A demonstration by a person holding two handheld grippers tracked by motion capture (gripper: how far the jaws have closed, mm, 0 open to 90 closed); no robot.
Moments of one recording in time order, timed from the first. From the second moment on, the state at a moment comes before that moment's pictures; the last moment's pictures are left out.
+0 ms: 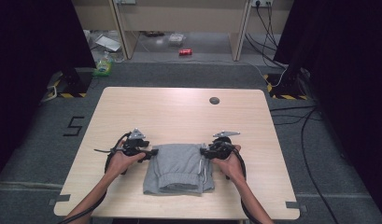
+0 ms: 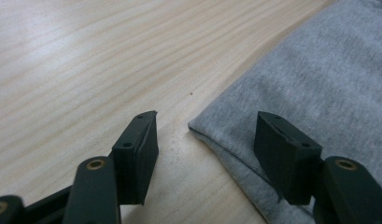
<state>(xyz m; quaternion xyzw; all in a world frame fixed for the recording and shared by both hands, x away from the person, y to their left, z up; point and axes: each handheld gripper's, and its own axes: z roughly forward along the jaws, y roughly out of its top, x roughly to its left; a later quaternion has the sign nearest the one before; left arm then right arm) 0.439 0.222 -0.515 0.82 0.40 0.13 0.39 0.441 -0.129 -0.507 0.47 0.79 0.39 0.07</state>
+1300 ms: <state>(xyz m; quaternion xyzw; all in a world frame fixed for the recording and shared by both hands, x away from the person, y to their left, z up) 0.494 0.214 -0.516 0.79 0.45 0.15 0.40 0.508 -0.116 -0.505 0.50 0.76 0.41 0.09</state>
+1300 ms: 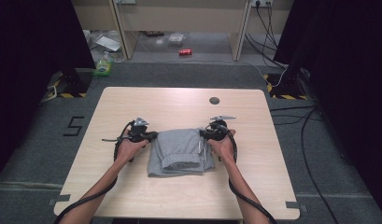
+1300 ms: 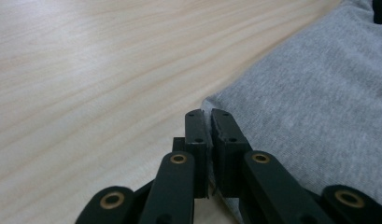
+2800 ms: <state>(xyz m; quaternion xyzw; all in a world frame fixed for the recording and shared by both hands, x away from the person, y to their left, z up) 0.457 0.241 -0.485 0.78 0.44 0.10 0.43 0.465 -0.151 -0.473 0.48 0.76 0.42 0.12</state>
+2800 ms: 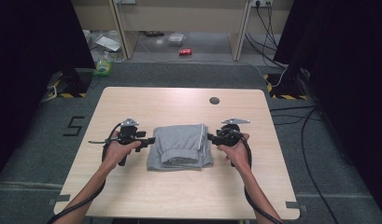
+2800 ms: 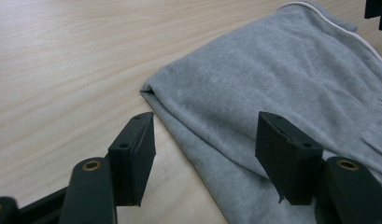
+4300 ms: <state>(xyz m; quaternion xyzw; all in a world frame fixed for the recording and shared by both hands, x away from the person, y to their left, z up) 0.377 0.244 -0.515 0.82 0.40 0.13 0.39 0.373 -0.168 -0.481 0.44 0.79 0.40 0.14</state>
